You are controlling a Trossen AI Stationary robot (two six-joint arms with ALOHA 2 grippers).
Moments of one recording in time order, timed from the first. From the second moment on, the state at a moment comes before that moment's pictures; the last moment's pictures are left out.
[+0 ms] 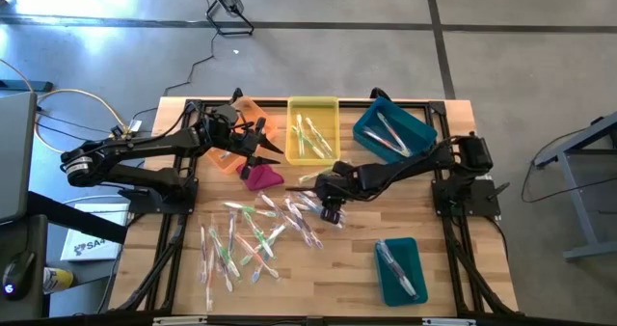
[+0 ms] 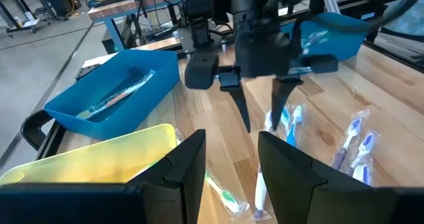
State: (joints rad) left arm 0.47 1.09 0.61 0.18 0.61 0.42; right arm 0.09 1.82 1.19 -0.44 0.18 0.36
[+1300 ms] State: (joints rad) left arm 0.47 1.09 0.61 0.15 0.61 0.45; right arm 0.09 1.97 1.19 -0.37 0.18 0.40
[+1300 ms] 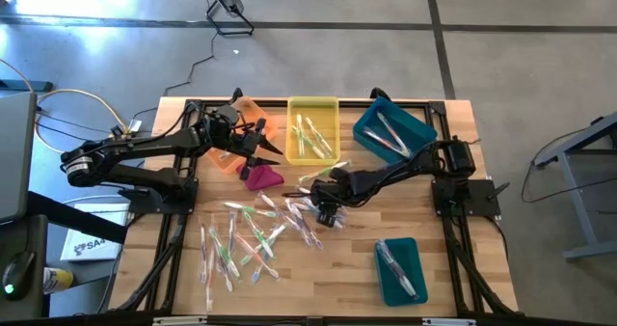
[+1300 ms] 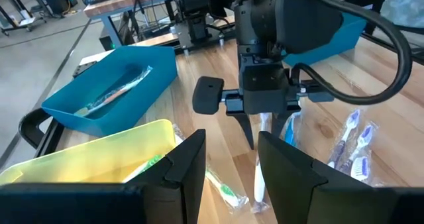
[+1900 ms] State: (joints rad) left arm 0.47 1.09 0.61 0.15 0.61 0.45; right arm 0.09 1.98 1.19 -0.36 0.18 0.42
